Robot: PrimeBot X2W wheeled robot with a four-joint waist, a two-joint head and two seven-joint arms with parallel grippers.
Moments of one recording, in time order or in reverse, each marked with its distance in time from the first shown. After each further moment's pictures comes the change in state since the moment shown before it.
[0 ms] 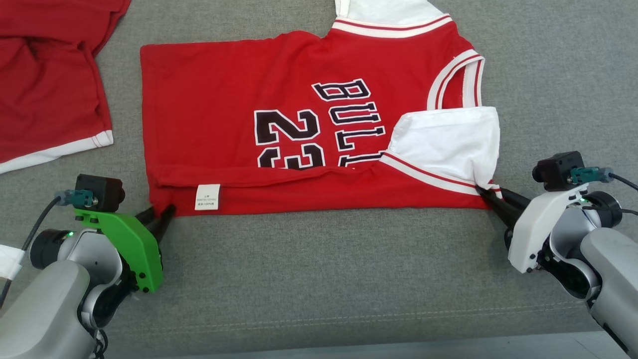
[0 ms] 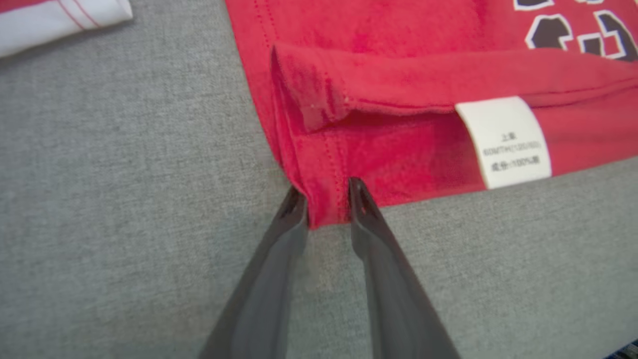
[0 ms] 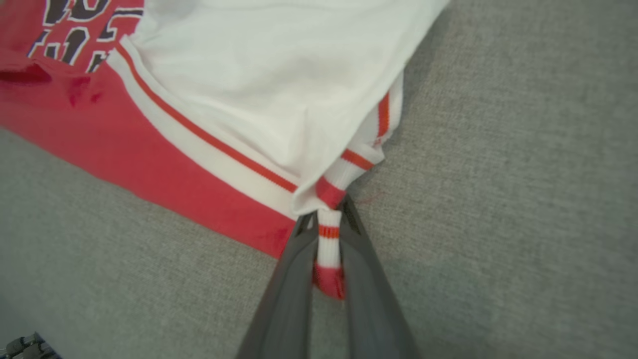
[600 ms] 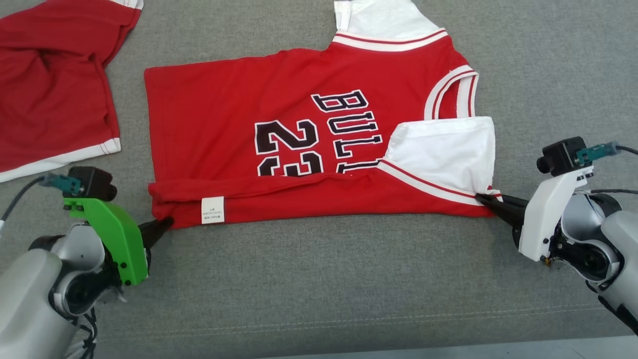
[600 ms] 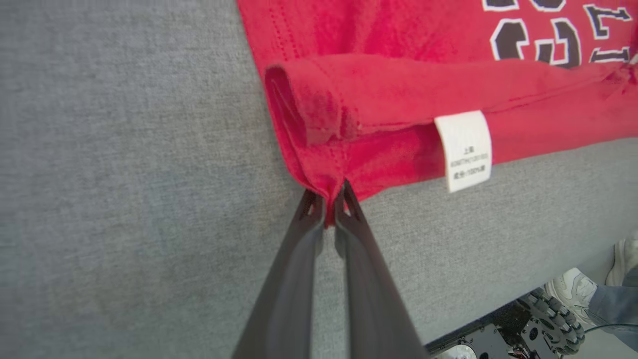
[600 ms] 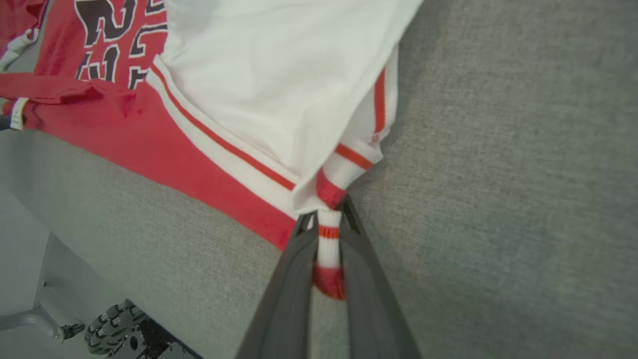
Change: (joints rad) left arm -0.016 0.017 0.032 0.007 -0.188 -0.051 0.210; right arm -0.026 -0.038 -0.021 -0.027 0.207 0.051 0.207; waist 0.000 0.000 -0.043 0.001
